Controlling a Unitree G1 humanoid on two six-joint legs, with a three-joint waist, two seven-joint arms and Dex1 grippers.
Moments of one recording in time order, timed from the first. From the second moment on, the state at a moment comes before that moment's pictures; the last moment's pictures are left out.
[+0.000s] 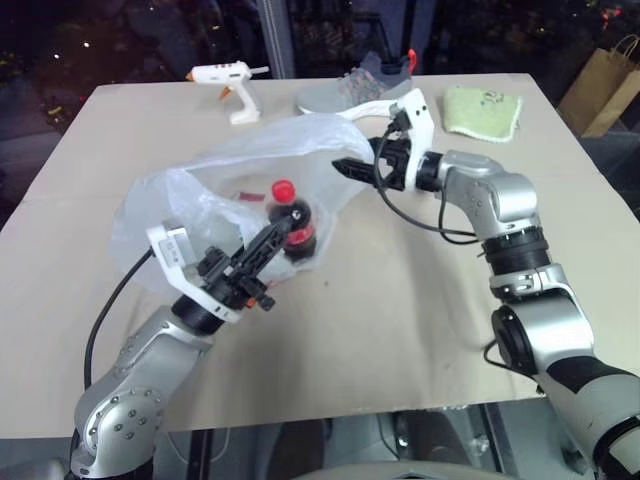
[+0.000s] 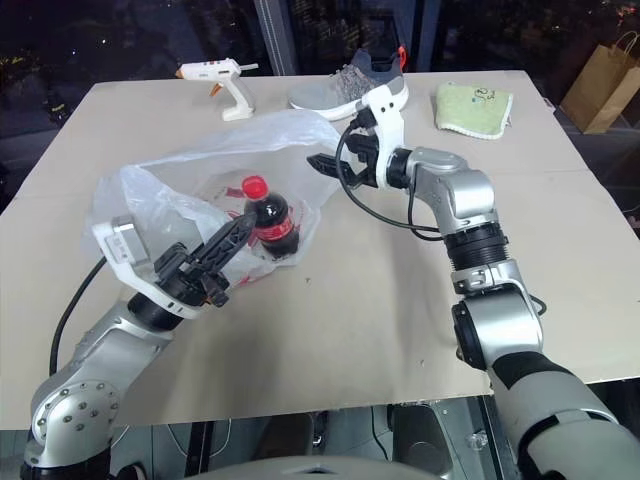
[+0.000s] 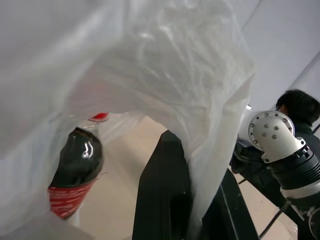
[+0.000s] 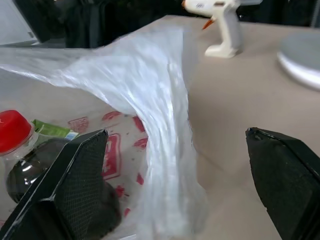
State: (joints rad) left arm 0.08 0.48 0.26 -0.66 -1.18 0.50 -0.35; right arm -1.05 -0.20 0.05 0.44 0.35 0.64 0.77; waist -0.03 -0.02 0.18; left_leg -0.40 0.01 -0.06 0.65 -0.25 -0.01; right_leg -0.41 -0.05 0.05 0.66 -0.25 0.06
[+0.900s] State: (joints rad) left arm -0.67 0.50 0.27 -0.48 -1.30 0.60 -0.02; right arm -1.08 -0.37 -0.48 0.33 0.86 1.04 0.65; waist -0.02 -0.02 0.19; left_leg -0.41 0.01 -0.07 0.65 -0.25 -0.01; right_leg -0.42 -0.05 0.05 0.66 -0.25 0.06
